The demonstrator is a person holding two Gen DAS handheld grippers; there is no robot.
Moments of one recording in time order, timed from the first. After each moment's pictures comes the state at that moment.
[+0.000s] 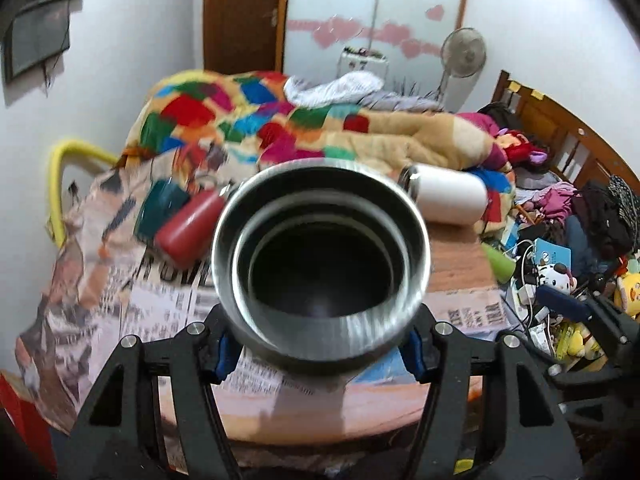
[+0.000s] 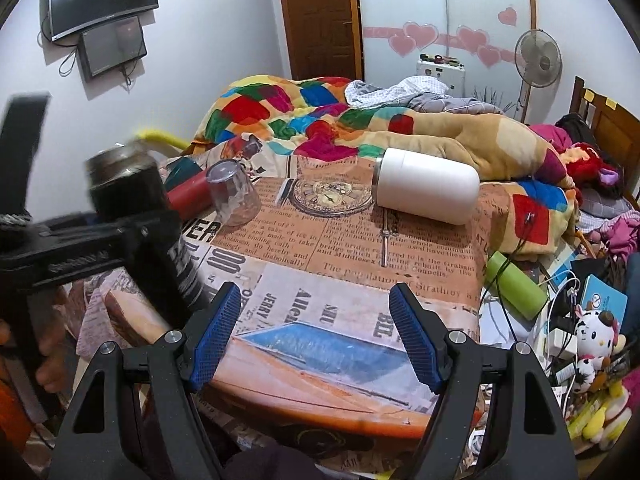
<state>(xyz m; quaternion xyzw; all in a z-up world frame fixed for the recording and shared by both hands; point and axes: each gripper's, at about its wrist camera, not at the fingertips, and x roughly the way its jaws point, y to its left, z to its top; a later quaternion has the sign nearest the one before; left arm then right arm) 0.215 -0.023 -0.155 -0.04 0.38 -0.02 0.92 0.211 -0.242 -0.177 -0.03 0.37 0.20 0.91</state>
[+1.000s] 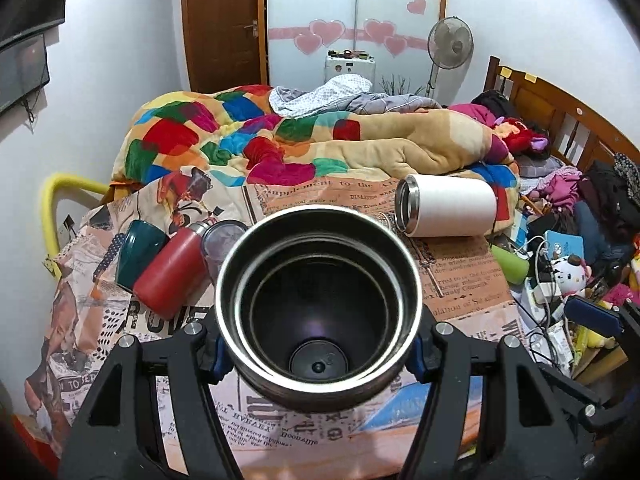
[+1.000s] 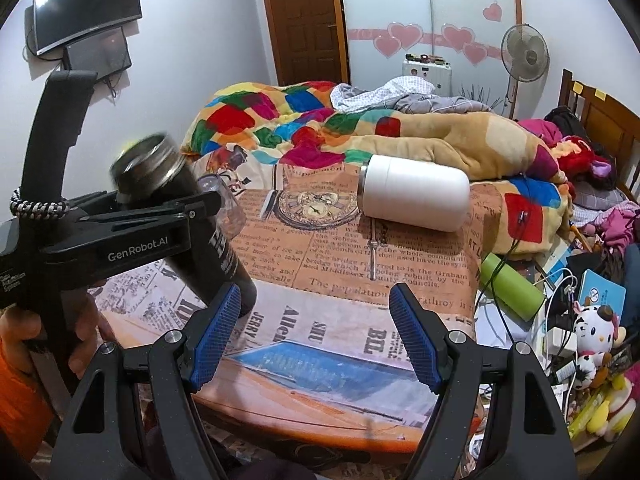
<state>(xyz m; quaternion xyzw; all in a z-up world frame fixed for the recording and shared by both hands) 0.257 -0.042 -0.161 0.00 0.37 -0.03 0.93 0.220 -0.244 -0.168 -0.02 0.37 0.18 0.91</state>
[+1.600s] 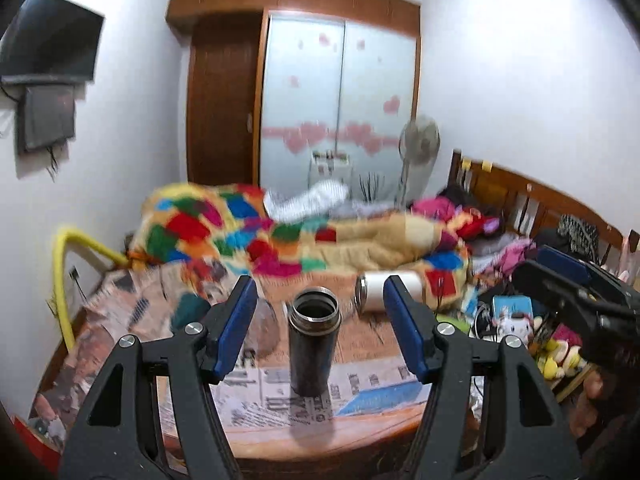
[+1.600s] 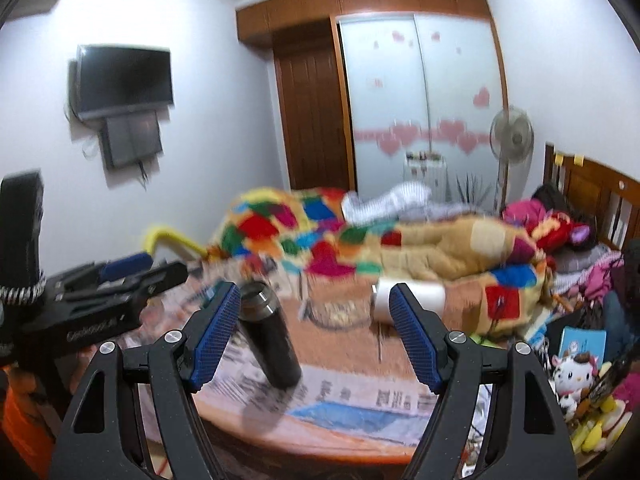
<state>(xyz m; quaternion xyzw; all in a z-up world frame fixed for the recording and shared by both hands) 0.081 -0.014 -0.020 -0.02 0.18 -0.06 0.98 0.113 -0.246 -0.036 0.02 0.17 0.20 0.97</state>
